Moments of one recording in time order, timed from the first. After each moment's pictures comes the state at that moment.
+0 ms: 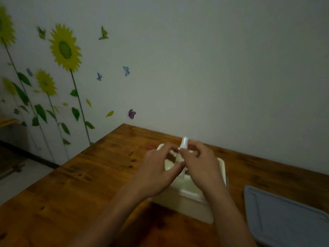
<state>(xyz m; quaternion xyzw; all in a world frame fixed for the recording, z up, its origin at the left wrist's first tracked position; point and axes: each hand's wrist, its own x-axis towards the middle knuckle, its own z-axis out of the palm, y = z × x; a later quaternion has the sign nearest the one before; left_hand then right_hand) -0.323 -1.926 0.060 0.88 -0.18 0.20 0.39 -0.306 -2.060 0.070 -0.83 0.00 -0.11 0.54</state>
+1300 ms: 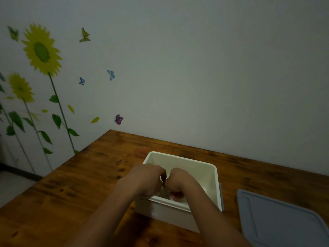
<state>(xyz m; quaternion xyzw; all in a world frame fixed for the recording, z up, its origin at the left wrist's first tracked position) -0.257 -1.924 0.042 0.98 -0.16 -0.05 0.05 -0.227 -2.047 0.021 -0.94 0.05 0.22 0.26</state>
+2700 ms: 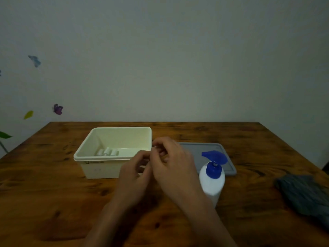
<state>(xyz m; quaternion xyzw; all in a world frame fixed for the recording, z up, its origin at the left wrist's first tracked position) -0.416 -2.030 0.013 0.78 -0.27 0.12 0.55 -0.470 -2.141 0.070 -0.88 -0.03 -0.27 0.39</state>
